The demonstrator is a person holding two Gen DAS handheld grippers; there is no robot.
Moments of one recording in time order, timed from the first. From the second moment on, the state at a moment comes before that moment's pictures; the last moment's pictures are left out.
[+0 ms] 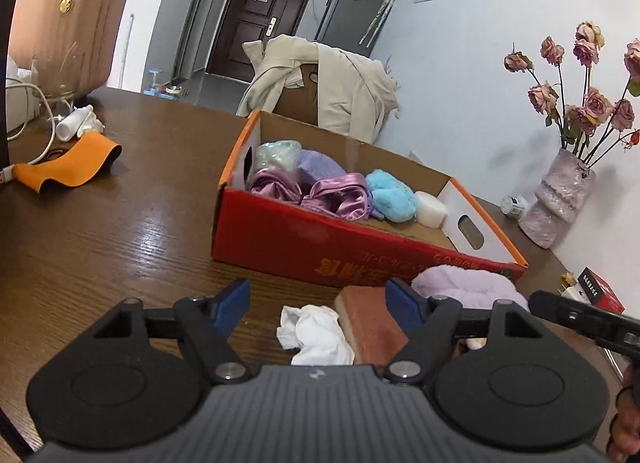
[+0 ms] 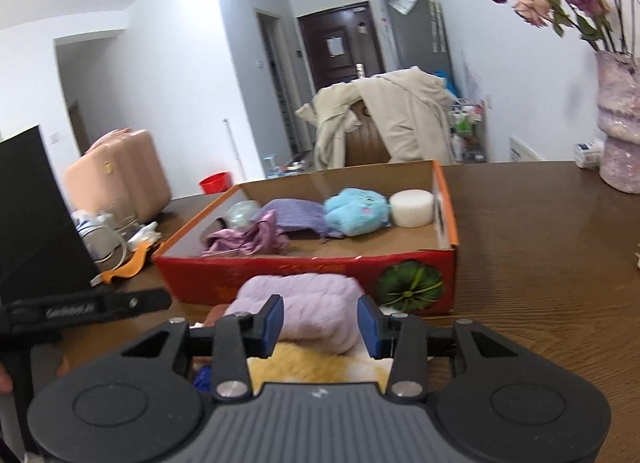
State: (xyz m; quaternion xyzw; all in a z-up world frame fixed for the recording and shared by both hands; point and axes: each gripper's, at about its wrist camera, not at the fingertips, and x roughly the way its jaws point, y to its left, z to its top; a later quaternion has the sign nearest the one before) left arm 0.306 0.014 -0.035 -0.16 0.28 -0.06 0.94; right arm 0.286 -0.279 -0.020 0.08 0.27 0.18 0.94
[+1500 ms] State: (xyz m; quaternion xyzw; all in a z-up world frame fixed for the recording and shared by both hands) left arm 0.271 0.019 0.018 -0.09 0.22 -0.11 0.97; right arm 0.203 -0.237 -0.002 -0.03 0.25 0.28 0.93
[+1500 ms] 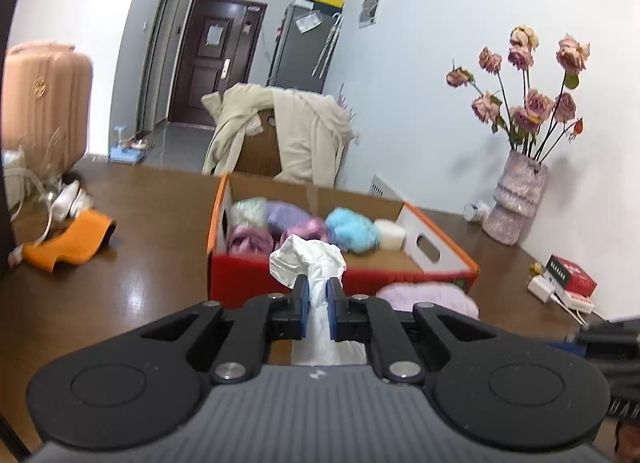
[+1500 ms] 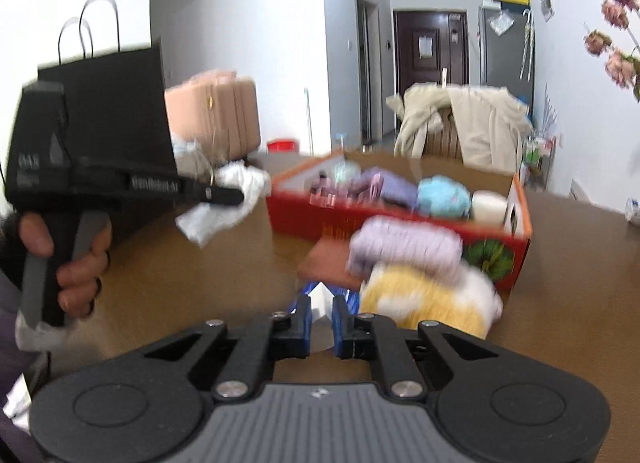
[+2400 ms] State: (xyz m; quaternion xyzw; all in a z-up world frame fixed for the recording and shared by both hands) left arm 0.411 0.043 0.015 -0.06 0.25 -0.08 0.96; right arm 0.437 -0.166 -0.009 0.06 0.32 0.27 0.90
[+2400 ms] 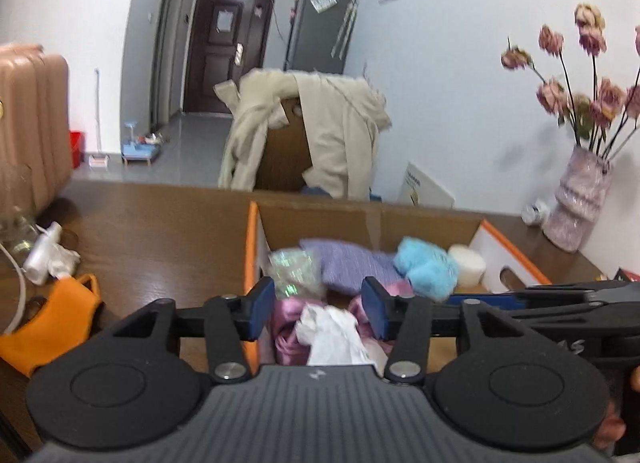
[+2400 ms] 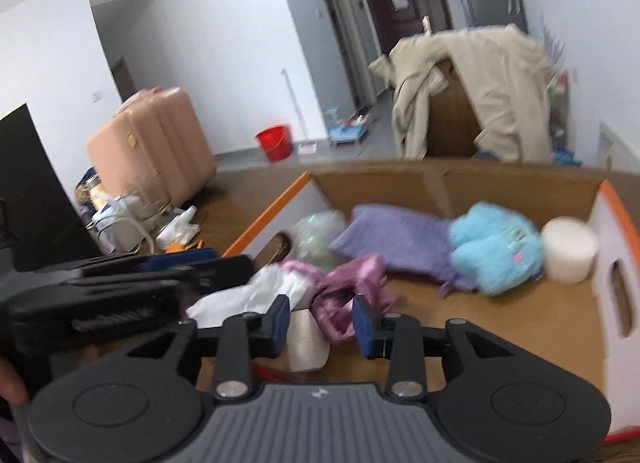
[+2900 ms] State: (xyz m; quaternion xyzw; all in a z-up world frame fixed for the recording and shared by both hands) left arm 0.272 0.014 0.069 -0.06 0.18 -0.09 0.98; right arm 0.319 -0.262 0.073 0.02 0.21 0.21 0.96
